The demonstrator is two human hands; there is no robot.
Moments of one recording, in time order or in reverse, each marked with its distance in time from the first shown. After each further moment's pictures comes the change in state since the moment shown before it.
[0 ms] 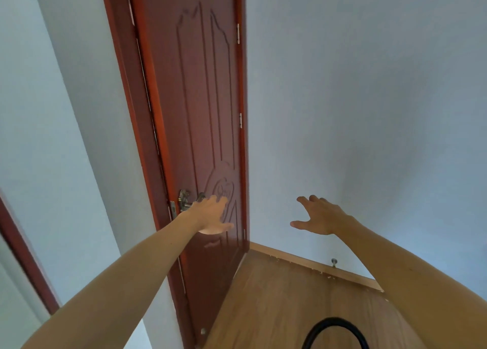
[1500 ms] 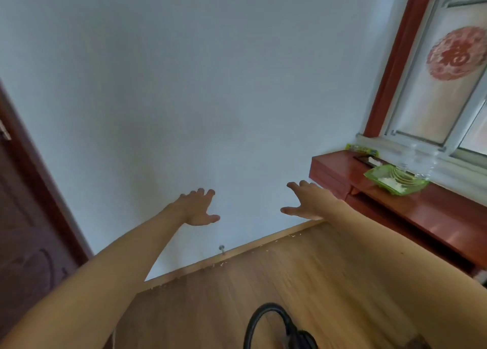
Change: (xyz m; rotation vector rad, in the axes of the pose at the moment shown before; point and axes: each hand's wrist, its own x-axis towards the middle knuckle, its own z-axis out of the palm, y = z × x) left_hand 0.459 0.173 0.006 0.066 -0.048 0.810; right_hand 0.116 0.200 0.022 -0.017 -0.057 0.806
